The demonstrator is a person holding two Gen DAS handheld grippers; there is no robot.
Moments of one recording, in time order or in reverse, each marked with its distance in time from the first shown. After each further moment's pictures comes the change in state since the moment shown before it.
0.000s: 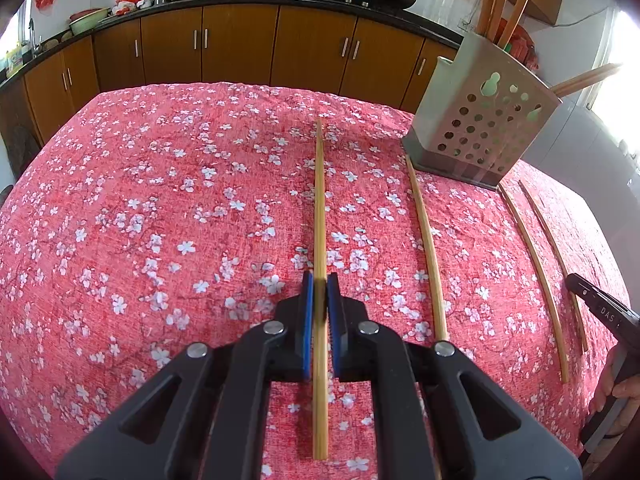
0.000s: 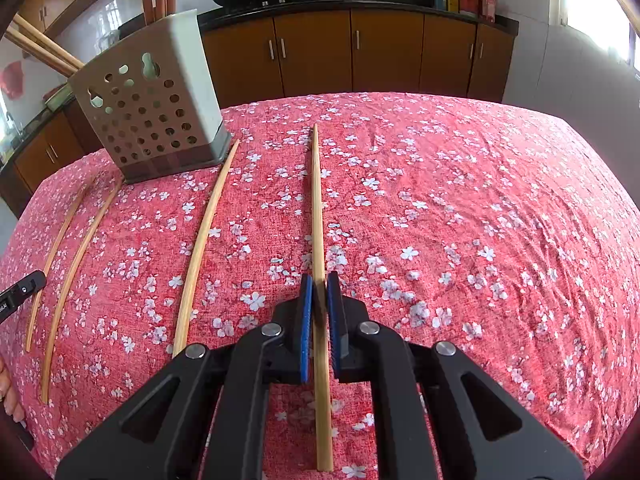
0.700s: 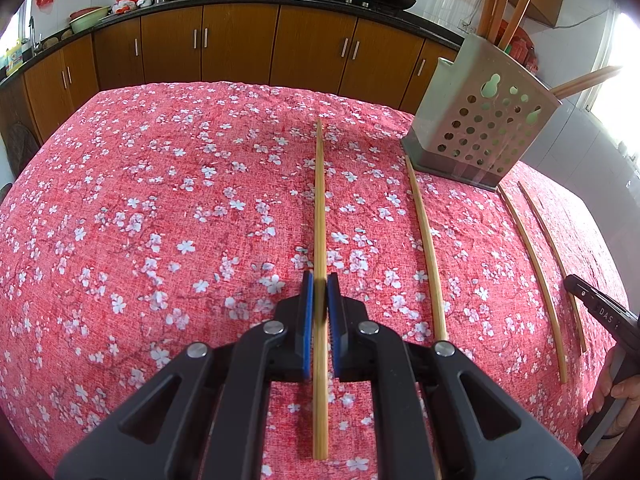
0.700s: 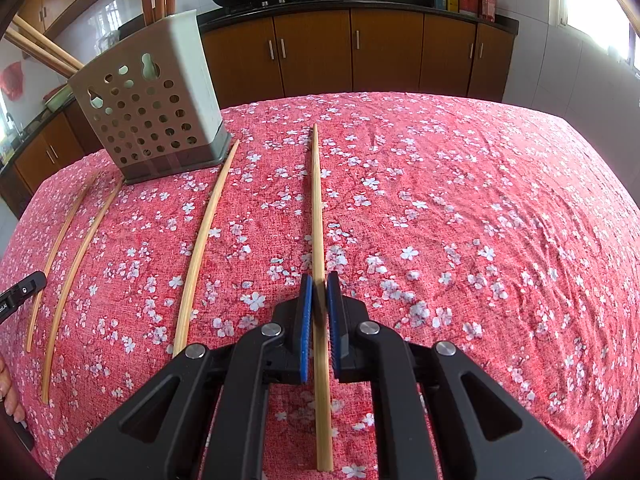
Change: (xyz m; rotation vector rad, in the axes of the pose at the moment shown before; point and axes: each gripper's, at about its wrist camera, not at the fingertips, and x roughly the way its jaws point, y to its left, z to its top) left arm 0.000 0.000 0.000 -0.003 -0.001 -0.003; right arm -0.001 0.001 0.000 0.001 0.000 0.000
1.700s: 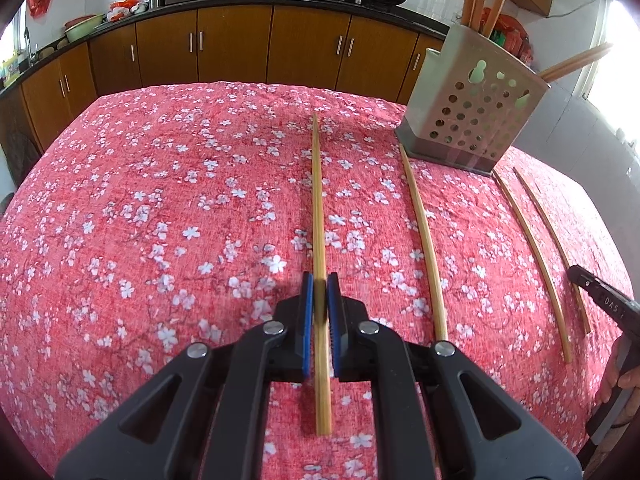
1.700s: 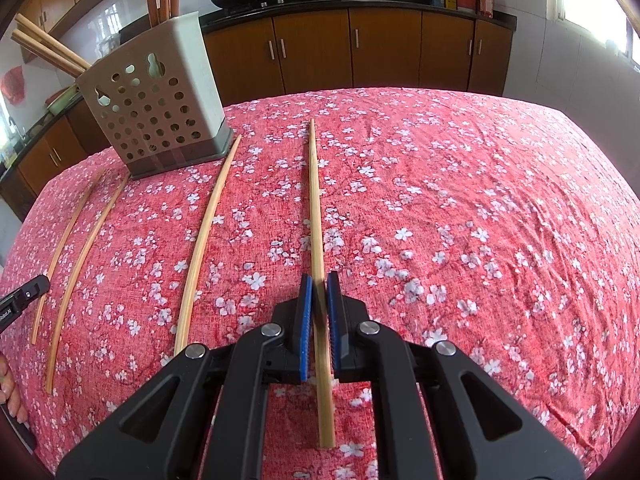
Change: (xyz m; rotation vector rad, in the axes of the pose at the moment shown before) left arm -0.010 -0.008 -0.007 0.048 0.007 0.022; right arm -0.009 -0.001 -0.012 0.014 0.002 0.013
